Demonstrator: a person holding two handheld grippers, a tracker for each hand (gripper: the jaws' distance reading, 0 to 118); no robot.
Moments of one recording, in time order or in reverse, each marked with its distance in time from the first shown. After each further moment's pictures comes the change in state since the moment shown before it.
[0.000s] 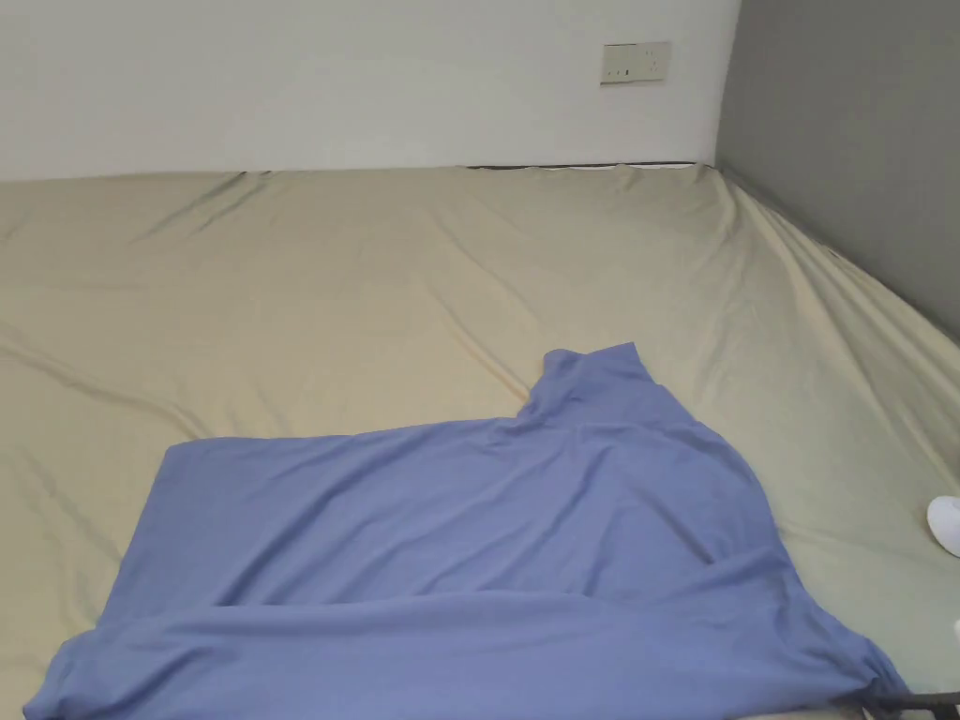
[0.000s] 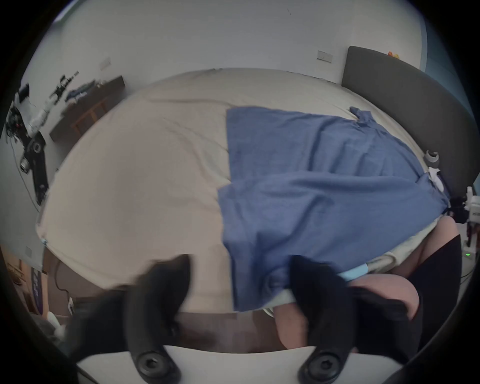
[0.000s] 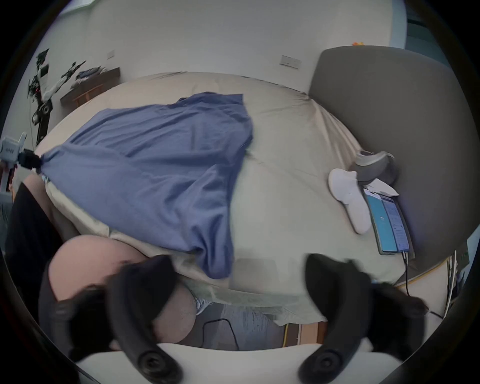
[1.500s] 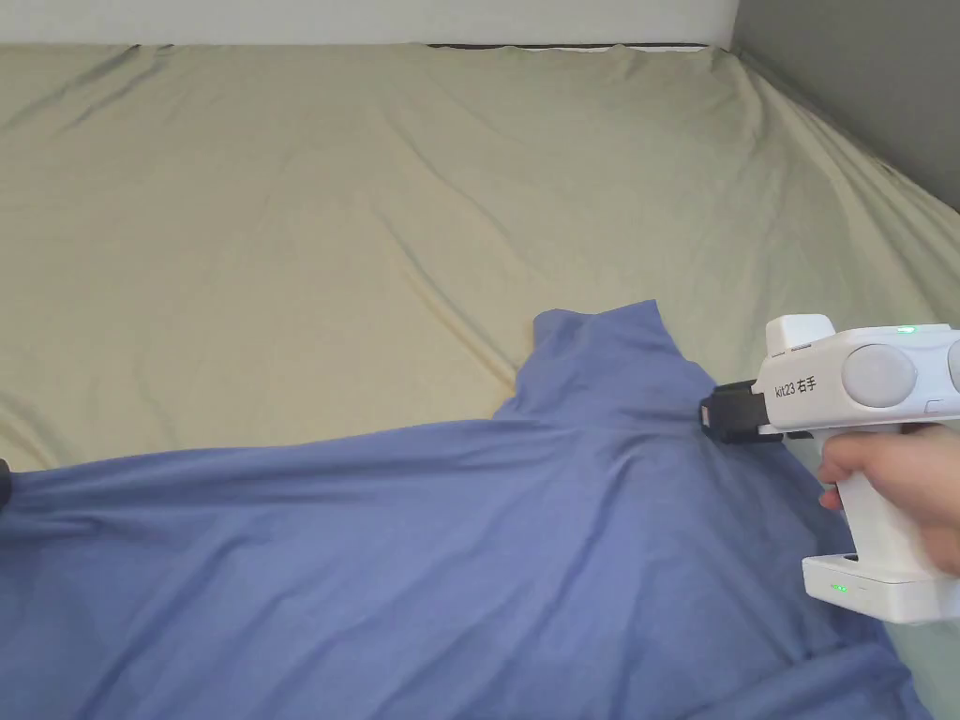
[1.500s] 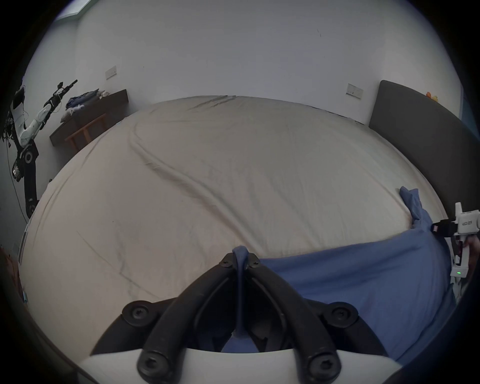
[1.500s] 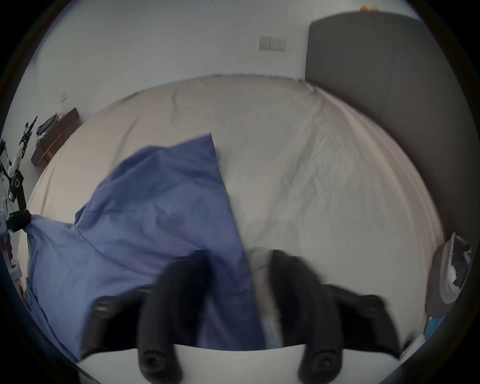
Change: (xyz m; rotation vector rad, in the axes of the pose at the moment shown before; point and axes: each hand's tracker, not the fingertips) left arm 0.017 0.229 -0.166 0.146 0.015 0.132; right arm 0.041 0.266 -0.278 -0.085 0.040 -0.234
